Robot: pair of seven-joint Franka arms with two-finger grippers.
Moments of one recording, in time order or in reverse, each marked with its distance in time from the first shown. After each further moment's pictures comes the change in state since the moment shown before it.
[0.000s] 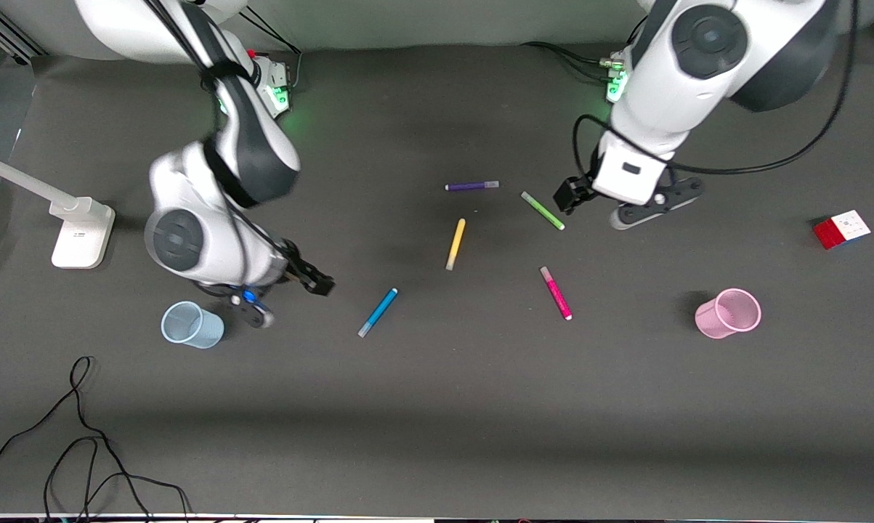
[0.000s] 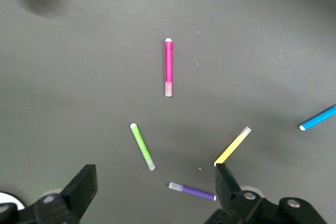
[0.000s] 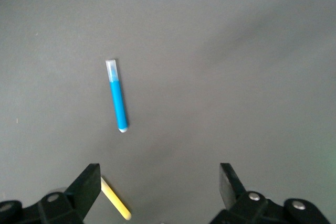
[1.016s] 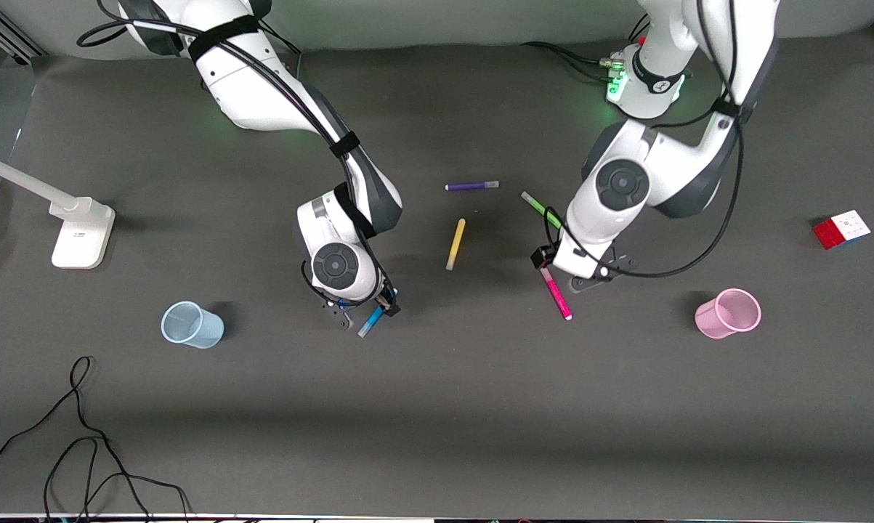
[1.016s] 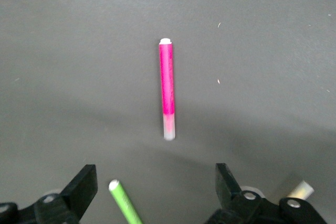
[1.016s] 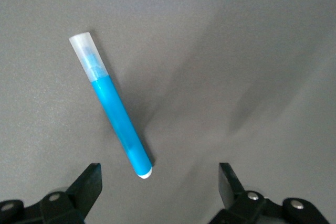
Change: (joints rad) left arm -0.004 0.310 0.010 -0.189 0.135 0.445 -0.002; right arm 0.151 0.269 -0.003 0.001 0.007 0.280 0.346
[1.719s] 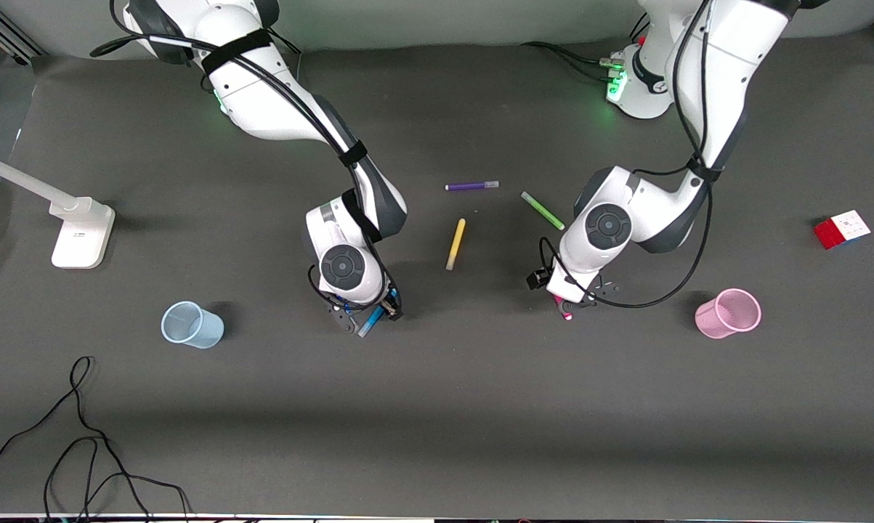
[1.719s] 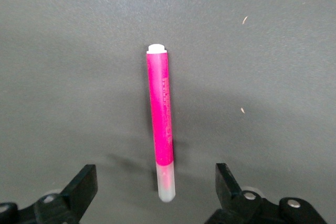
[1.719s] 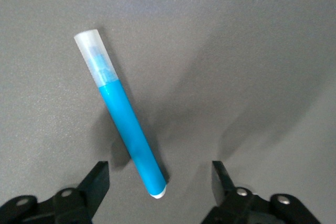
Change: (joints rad) left arm 0.000 0.198 0.024 0.002 0.088 0.187 -0.018; right arm 0.013 0.045 0.000 0.001 0.000 0.079 0.000
